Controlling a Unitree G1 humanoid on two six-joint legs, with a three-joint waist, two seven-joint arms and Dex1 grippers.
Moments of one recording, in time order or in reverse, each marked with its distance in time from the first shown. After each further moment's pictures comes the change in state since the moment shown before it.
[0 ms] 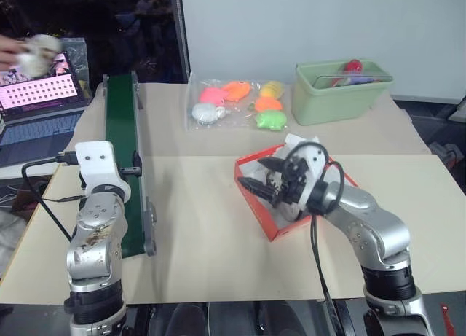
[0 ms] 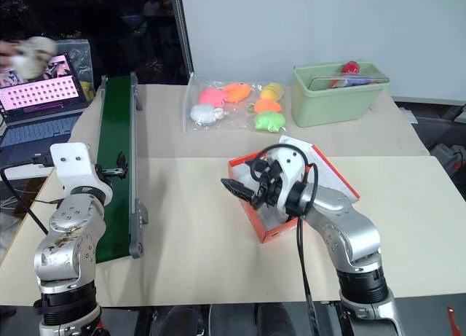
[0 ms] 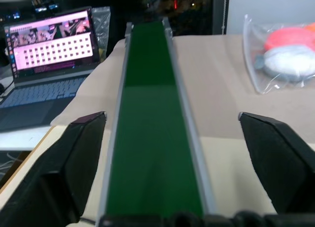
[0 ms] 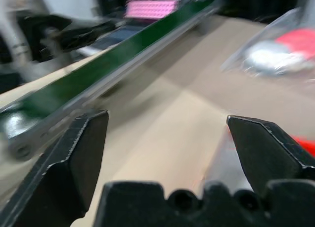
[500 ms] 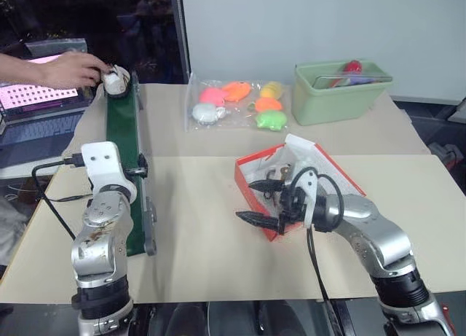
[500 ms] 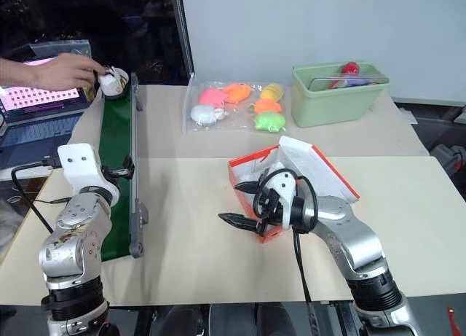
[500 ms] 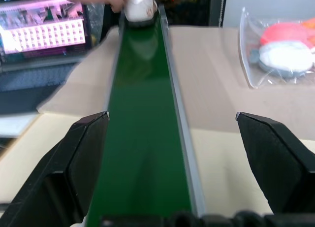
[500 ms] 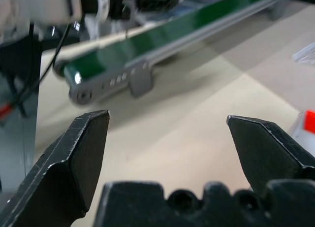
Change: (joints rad) left arm -0.035 -0.040 0.012 0.008 -0.027 0.087 0.003; right arm 0.018 -0.079 0.101 0.035 -0.079 -0.145 0.164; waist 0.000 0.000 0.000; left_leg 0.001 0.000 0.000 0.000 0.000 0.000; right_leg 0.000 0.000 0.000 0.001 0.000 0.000
